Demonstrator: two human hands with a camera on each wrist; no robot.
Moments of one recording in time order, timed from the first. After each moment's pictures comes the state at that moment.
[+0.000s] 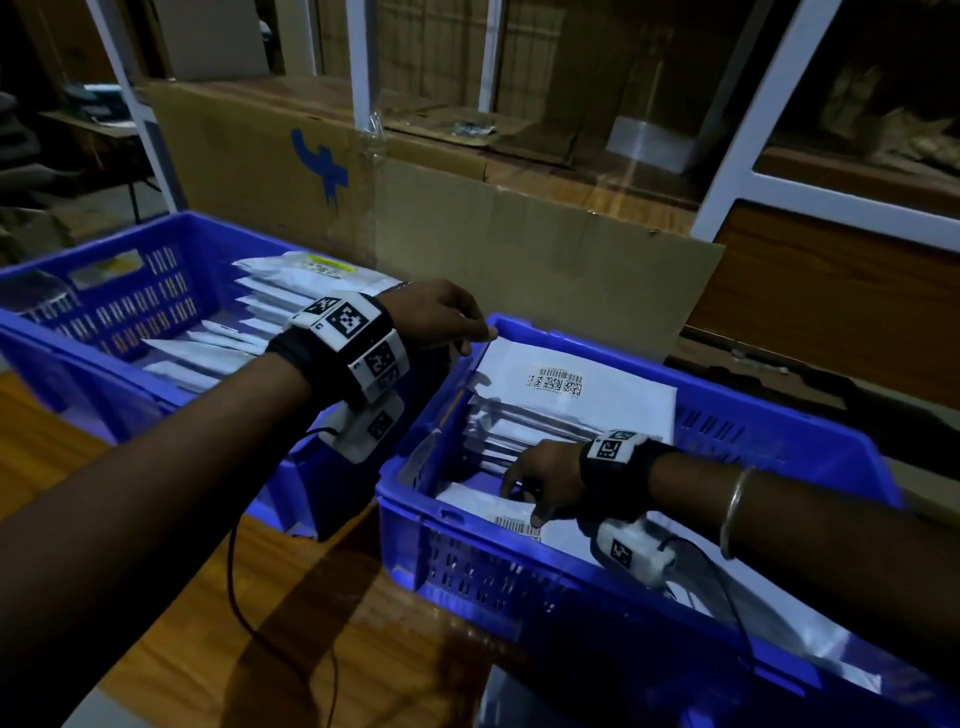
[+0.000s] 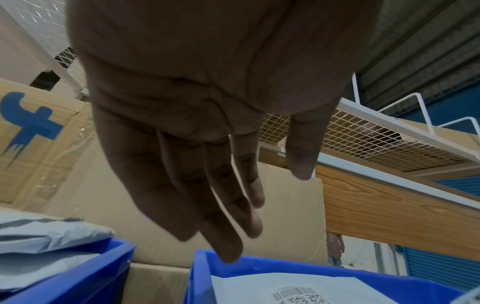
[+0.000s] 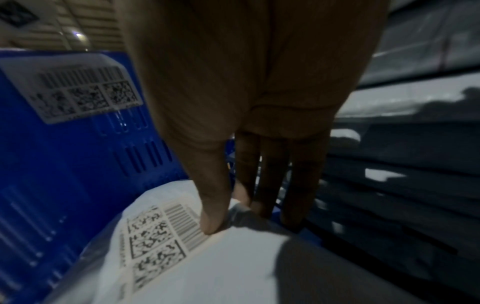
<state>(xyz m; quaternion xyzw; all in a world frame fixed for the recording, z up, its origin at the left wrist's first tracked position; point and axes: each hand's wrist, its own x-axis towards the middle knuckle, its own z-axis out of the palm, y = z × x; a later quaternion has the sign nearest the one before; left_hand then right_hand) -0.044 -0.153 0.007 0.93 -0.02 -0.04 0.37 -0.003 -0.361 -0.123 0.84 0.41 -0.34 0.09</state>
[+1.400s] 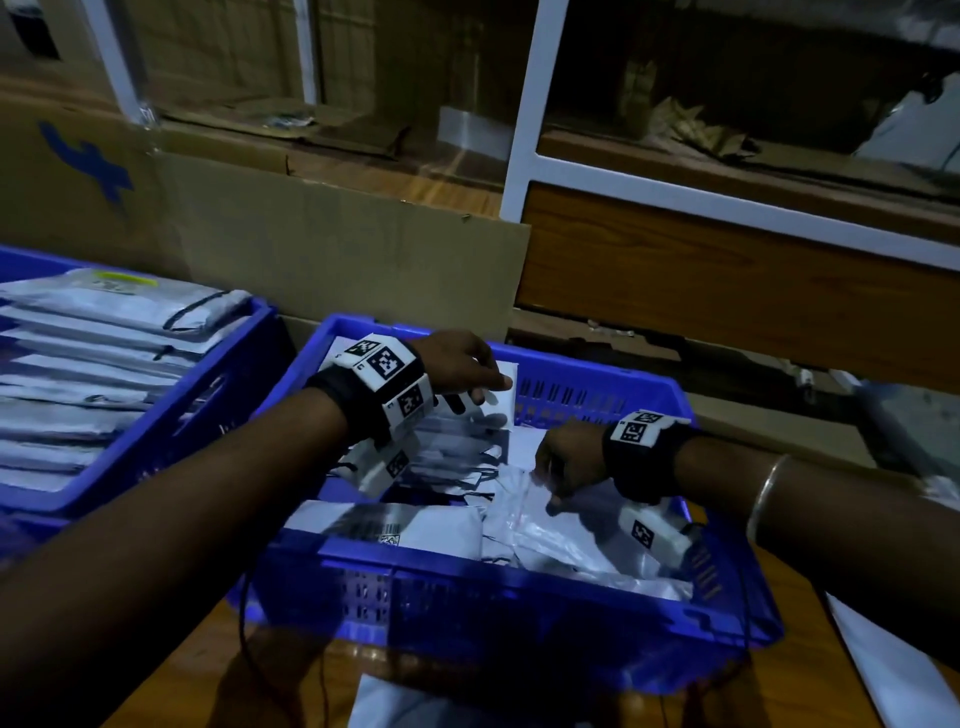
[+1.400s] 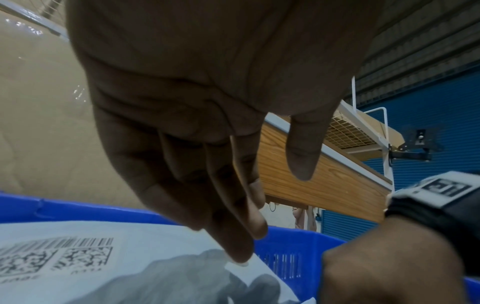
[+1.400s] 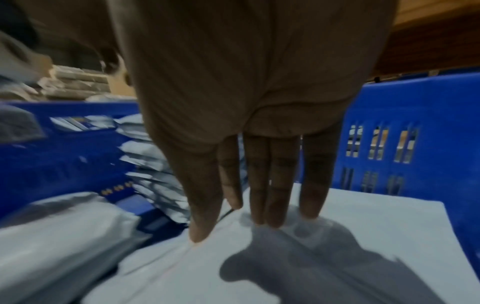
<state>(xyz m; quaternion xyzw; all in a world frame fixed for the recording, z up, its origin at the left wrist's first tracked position) -0.010 -0.337 -0.016 0.90 -0.10 -0.16 0.38 0.004 -0.545 -0.088 0.93 0.24 -0.28 0.09</state>
